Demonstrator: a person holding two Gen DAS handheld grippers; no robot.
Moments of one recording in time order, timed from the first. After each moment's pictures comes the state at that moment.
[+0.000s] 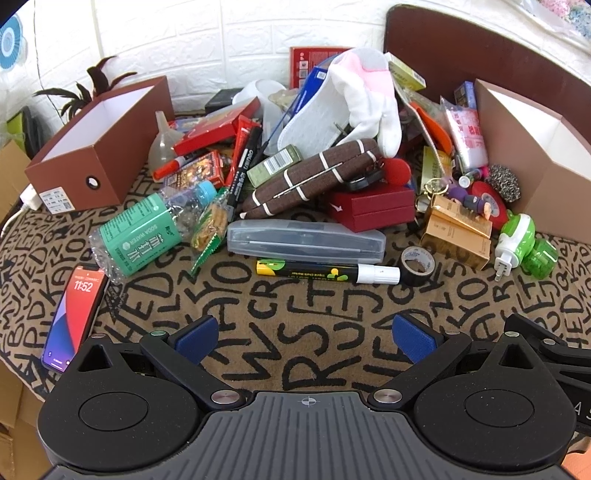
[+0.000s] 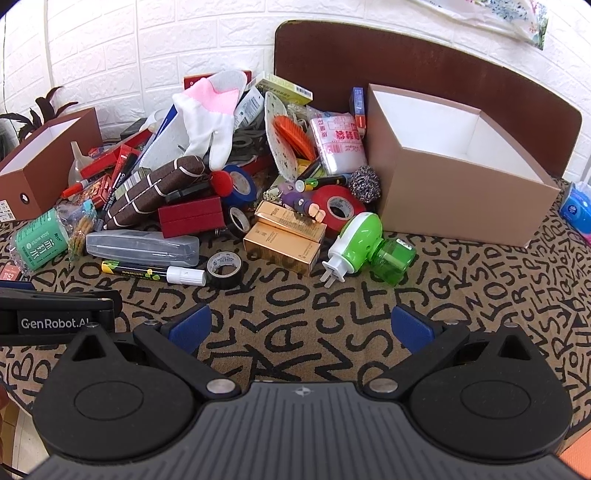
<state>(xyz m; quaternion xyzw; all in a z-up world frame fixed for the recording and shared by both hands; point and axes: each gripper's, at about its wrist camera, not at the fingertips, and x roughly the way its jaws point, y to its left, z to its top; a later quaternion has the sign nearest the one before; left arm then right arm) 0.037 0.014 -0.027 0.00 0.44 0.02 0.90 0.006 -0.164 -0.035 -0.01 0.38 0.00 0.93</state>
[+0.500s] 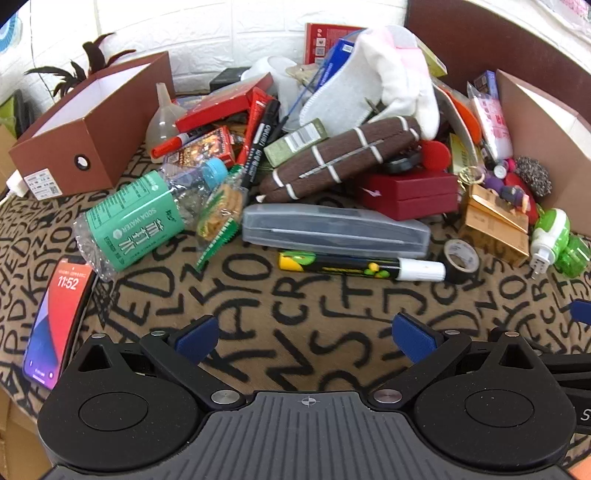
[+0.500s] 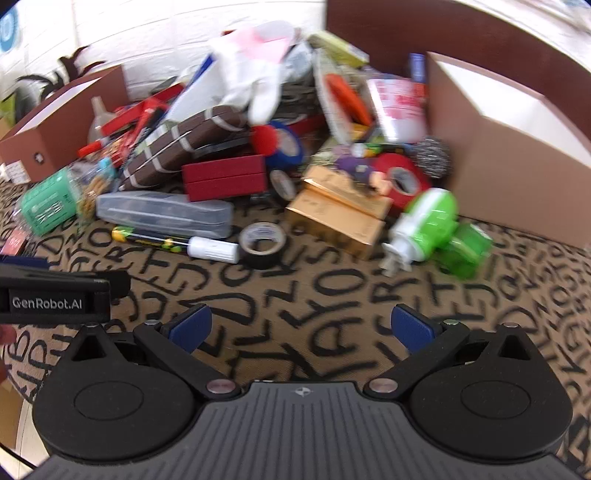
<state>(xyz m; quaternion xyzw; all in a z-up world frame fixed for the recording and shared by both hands) 0.062 0.051 -0.063 -0.01 0.45 0.01 0.89 0.046 -0.140 -0.076 -0.03 0.42 0.08 0.90</state>
